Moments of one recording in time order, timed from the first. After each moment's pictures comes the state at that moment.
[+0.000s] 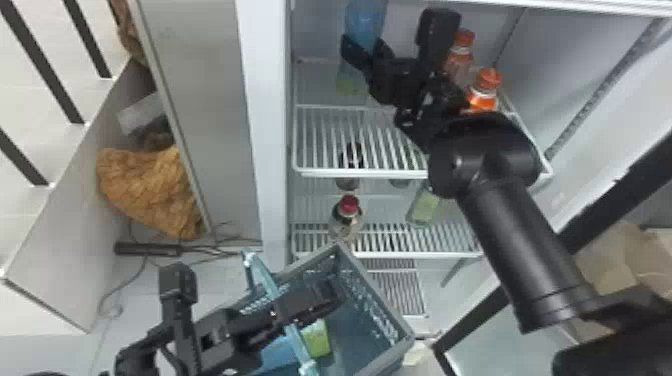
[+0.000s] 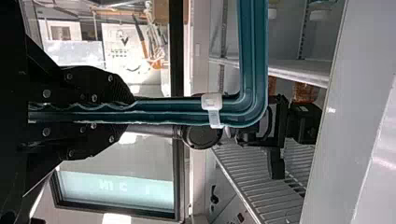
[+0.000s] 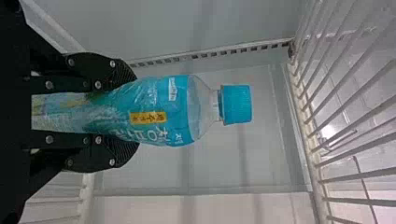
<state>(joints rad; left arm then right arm) 0.33 0.10 0.05 -1.74 1.32 1.22 -0.69 -0.50 -0.13 0.27 -1.22 -0.33 0.17 0.19</state>
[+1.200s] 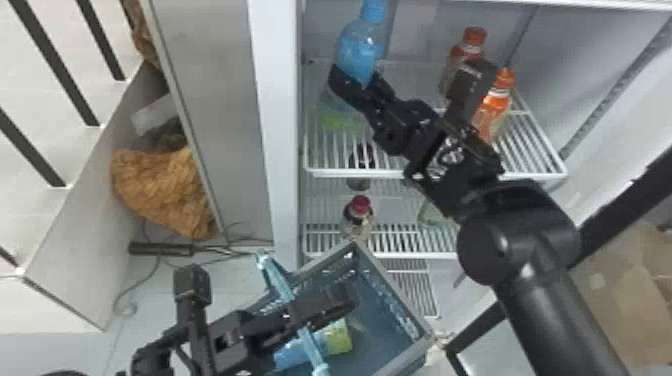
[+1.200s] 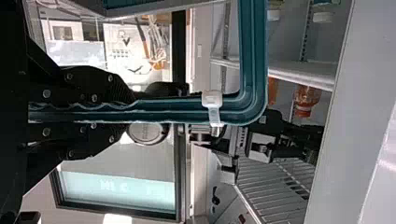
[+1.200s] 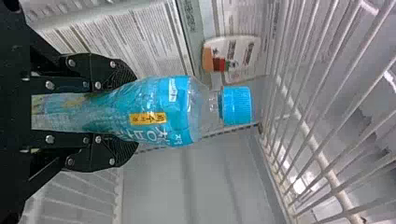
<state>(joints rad) 0.33 0.11 0.04 -1.74 1.32 1.22 -0.69 -0.14 -0.19 0.24 -1.68 -0.47 0.20 0.32</state>
